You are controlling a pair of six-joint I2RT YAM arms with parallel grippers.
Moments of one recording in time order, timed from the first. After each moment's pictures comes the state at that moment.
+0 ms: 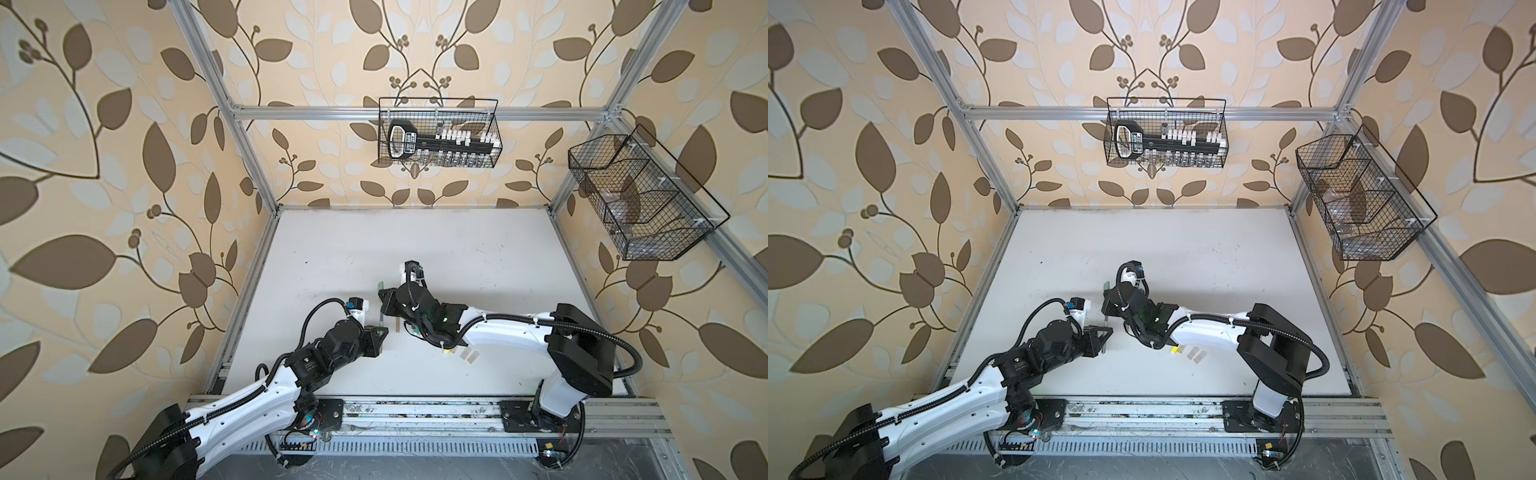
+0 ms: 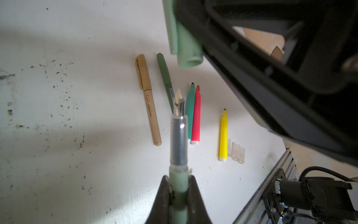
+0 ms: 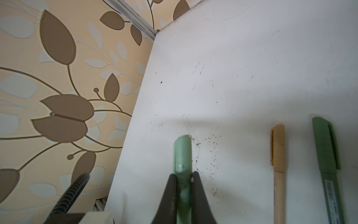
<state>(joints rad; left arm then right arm) -0.80 0.73 0.23 -0.03 0.00 -0.81 1.04 1.70 1.03 0.18 0.31 1.01</state>
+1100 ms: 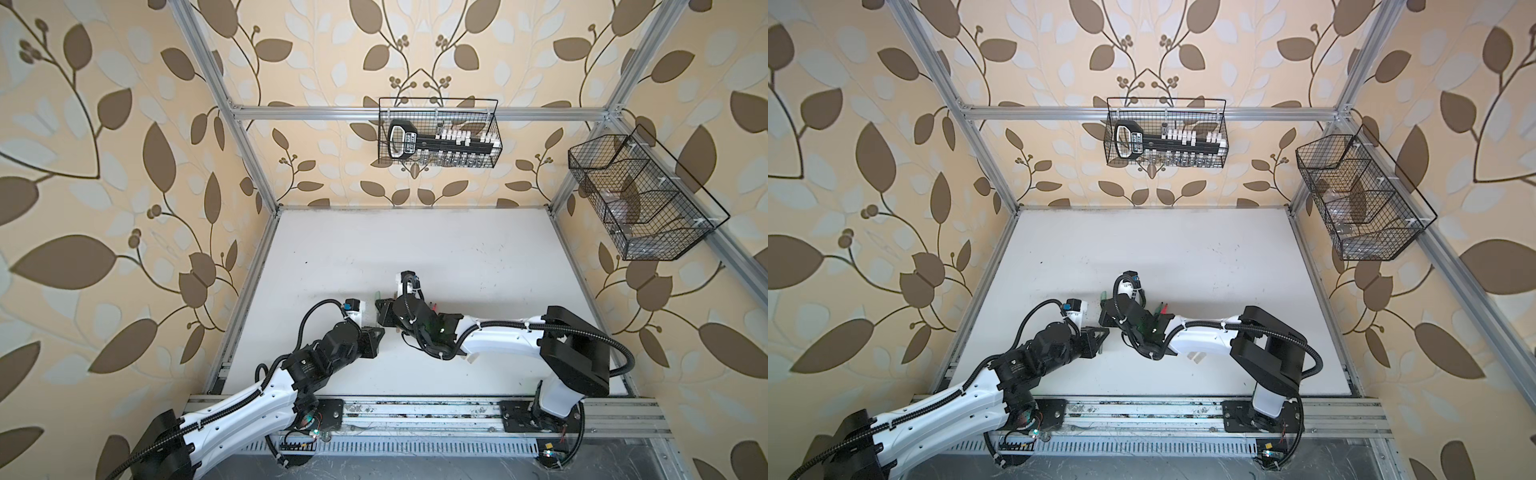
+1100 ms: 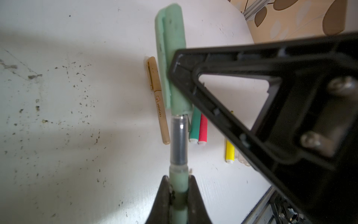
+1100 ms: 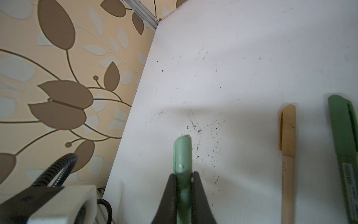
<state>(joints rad) -0.80 0.67 0.23 -0.10 -0.06 -0.82 1.09 1.72 0.96 0.27 0.33 1.01</state>
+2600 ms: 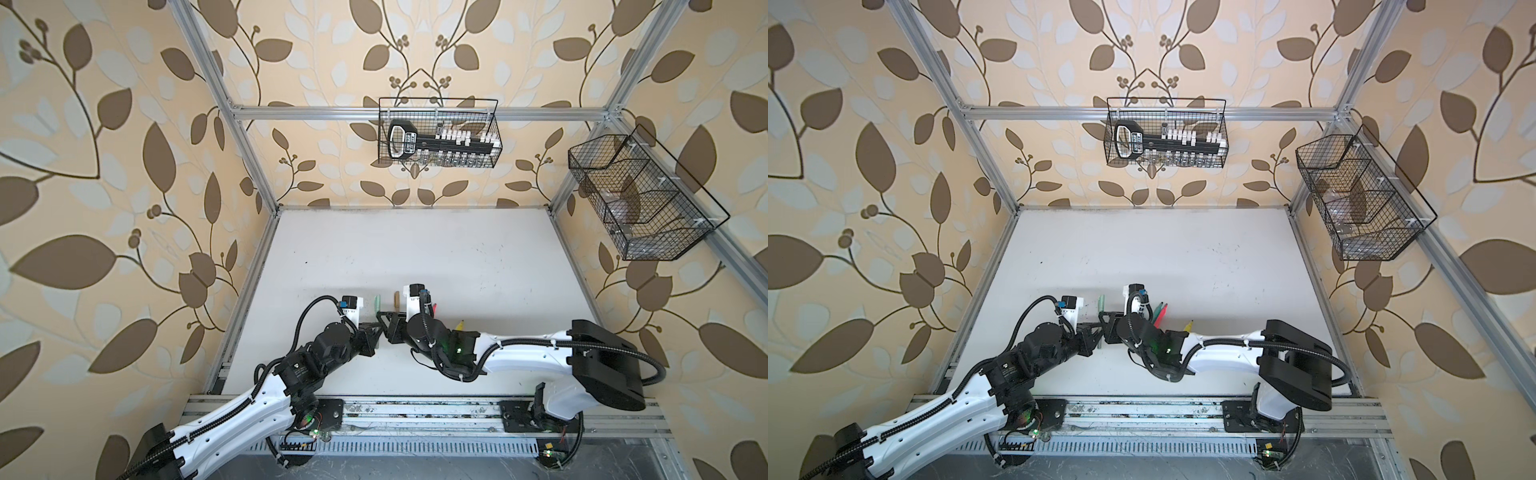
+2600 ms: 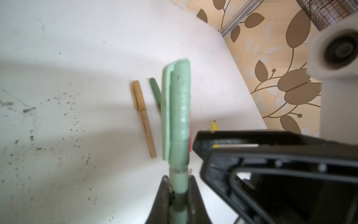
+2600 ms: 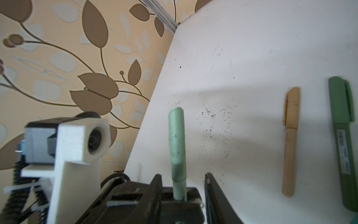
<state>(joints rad) -0.79 0.58 0.23 -0.06 -0.03 -0.74 1.19 1.52 0.78 0.34 0.39 1.01</state>
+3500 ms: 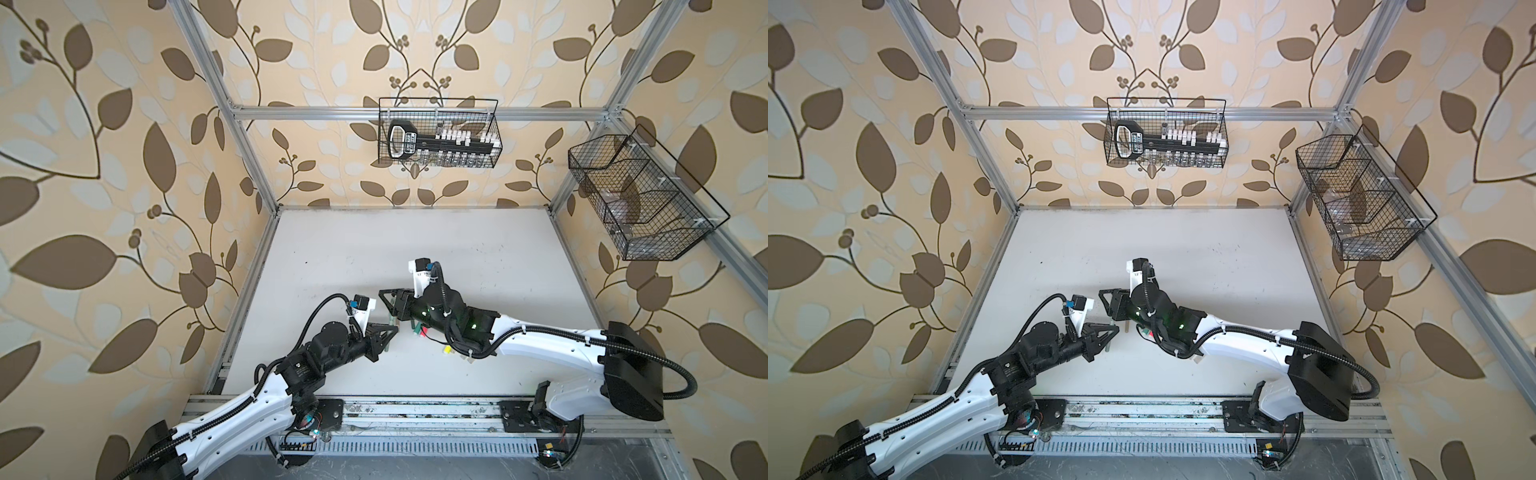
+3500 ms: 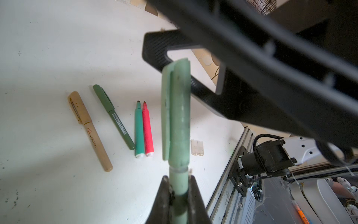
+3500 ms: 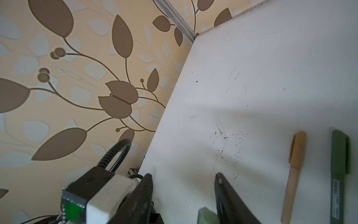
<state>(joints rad) -0.80 0.60 0.23 0.08 0.18 -0.65 1.04 1.46 0.91 0.22 0.17 0.89</state>
